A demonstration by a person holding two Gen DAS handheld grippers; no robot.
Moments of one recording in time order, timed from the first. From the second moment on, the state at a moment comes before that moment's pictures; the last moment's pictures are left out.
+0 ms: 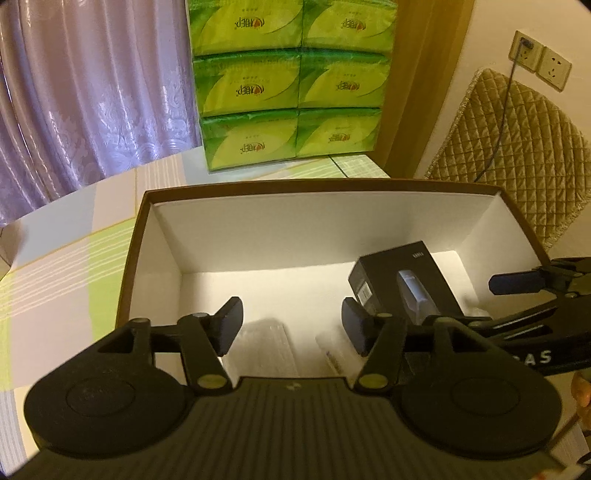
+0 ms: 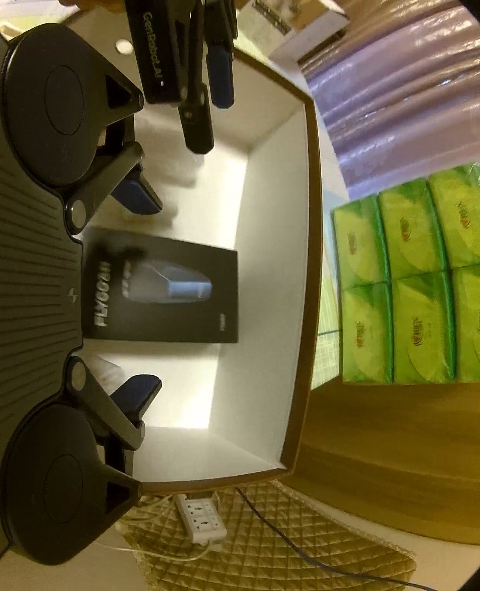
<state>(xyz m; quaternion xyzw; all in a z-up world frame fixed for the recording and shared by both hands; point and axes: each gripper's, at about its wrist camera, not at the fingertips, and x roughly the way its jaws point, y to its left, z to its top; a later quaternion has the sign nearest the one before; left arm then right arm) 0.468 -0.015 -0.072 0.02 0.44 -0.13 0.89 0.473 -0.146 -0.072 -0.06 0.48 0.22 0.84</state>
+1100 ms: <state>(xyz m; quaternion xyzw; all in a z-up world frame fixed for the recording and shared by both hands) 0.324 -0.009 0.001 0.06 0.36 -0.08 0.93 0.356 -0.187 -0.006 -0.06 0.43 0.21 0.87</state>
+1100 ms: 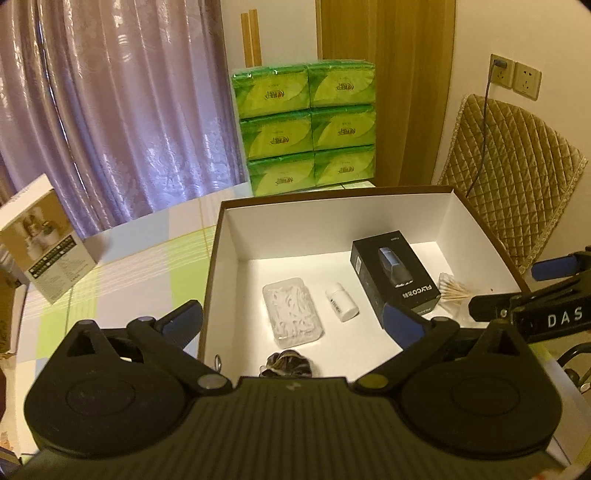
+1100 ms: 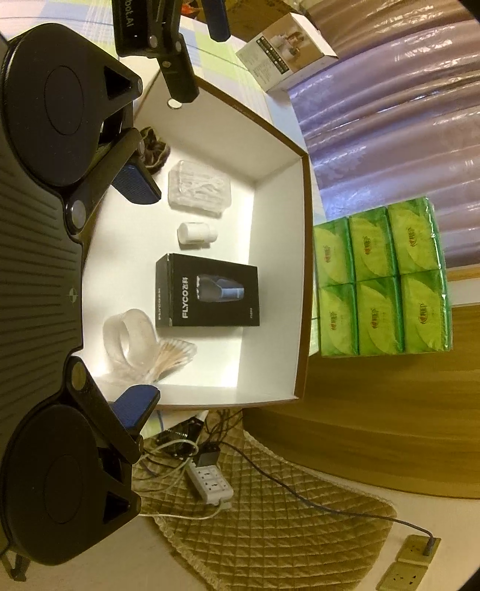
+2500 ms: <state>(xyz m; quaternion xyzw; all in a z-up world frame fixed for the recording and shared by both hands) 0.191 0.023 0.003 0.02 0.39 -0.06 0.92 0.246 -0.202 -0.010 -0.04 0.46 0.27 0.84</state>
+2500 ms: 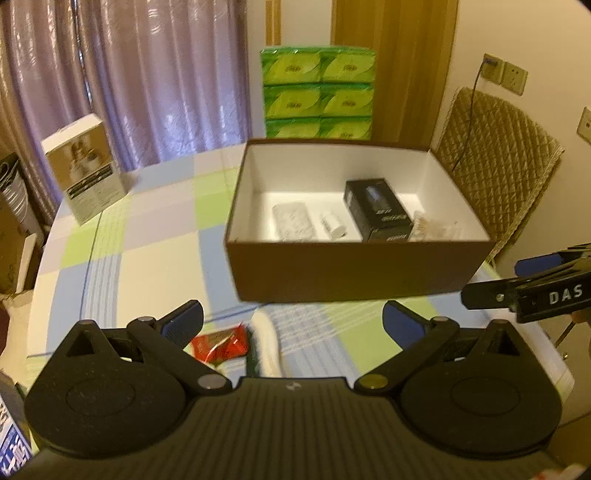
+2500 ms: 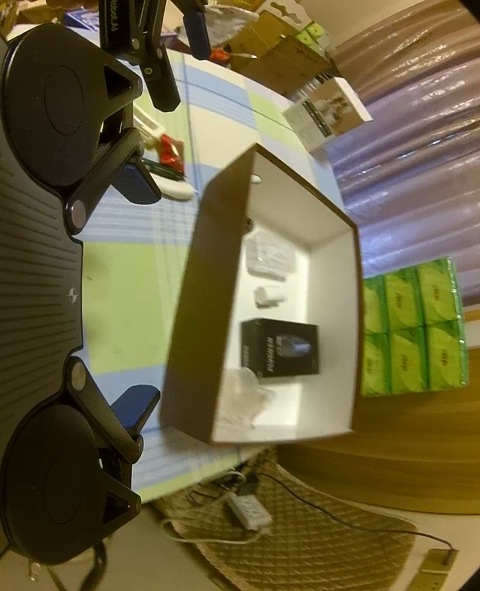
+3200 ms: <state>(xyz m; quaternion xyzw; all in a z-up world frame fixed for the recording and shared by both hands) 0.143 0.080 -0.025 0.00 0.44 -0.02 0.90 0.214 -0.147 -0.045 -0.08 0.50 0.33 0.80</state>
